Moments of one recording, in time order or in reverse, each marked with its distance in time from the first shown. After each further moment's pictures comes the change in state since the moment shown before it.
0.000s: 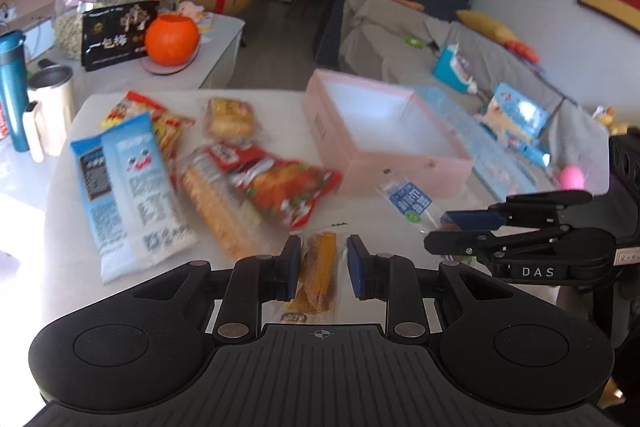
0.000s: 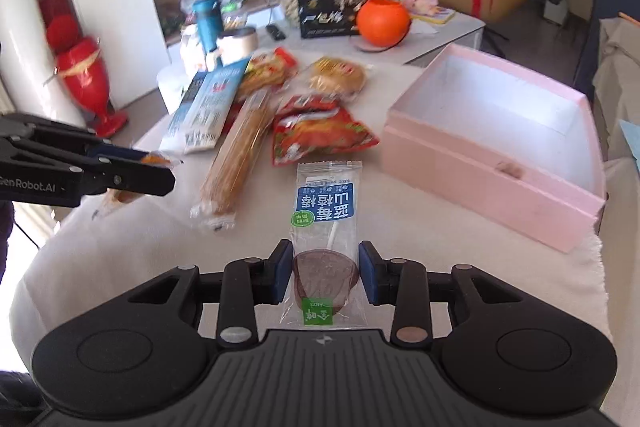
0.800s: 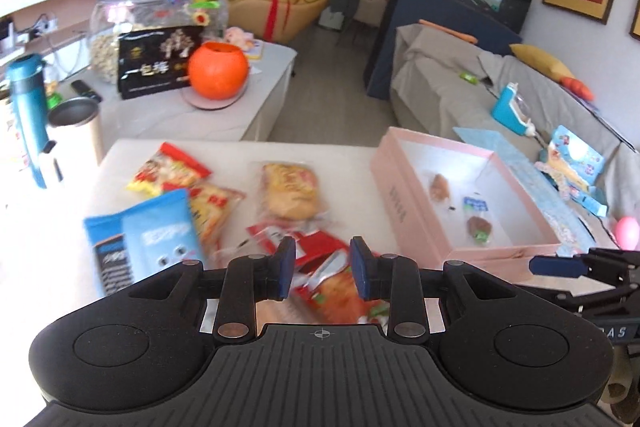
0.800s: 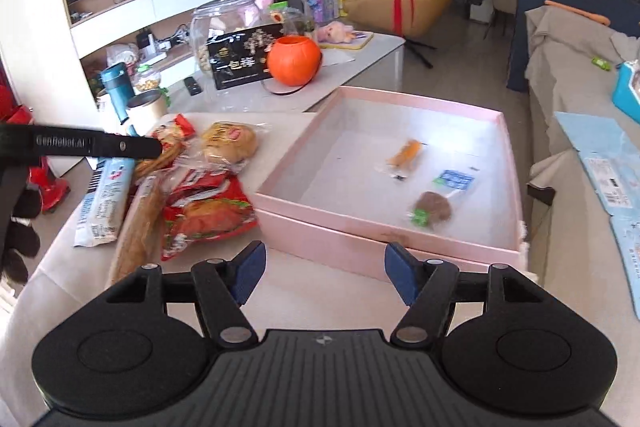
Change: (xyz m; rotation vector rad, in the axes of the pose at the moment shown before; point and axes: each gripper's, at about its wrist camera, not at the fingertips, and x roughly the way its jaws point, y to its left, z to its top) left arm 0.065 0.046 0.040 -0.051 -0.080 0.183; right arm 0.022 -0.046 0.028 0.126 -0.071 -0.138
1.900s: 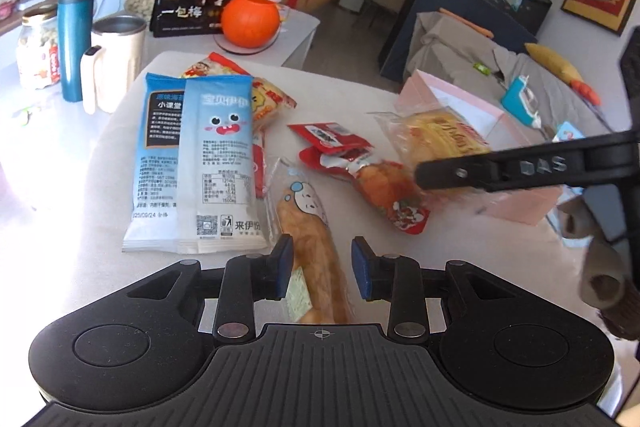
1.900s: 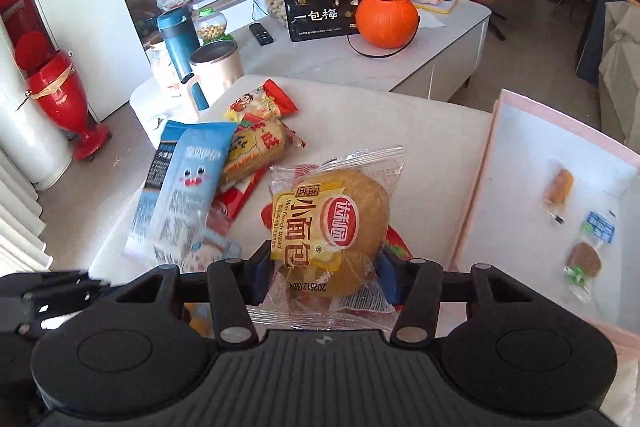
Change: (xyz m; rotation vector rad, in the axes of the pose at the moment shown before) left arm -0.024 0.030 -0.070 -0.079 0.076 0.012; right arm 0.064 0.094 0.053 -0.097 0.177 0.113
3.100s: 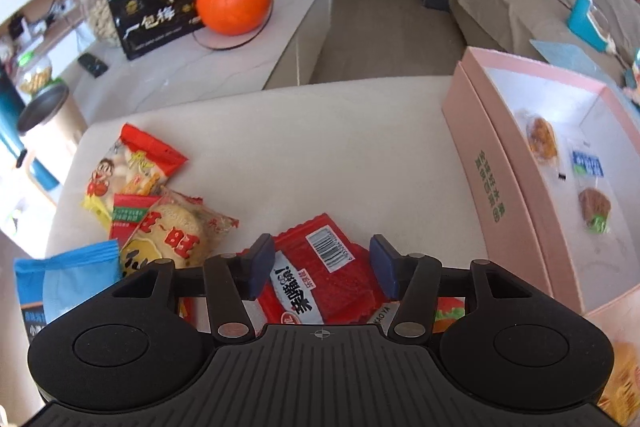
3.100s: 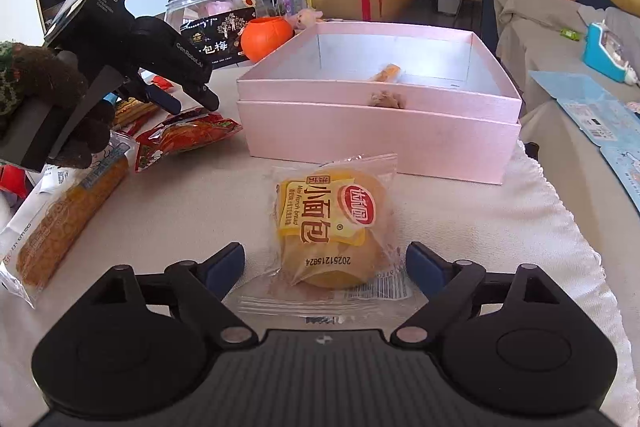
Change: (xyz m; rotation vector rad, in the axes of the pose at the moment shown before) left arm 0.162 -0.063 0.112 0.212 0.185 0.228; right arm -0.034 -0.076 -0.159 0.185 -0.202 -0.203
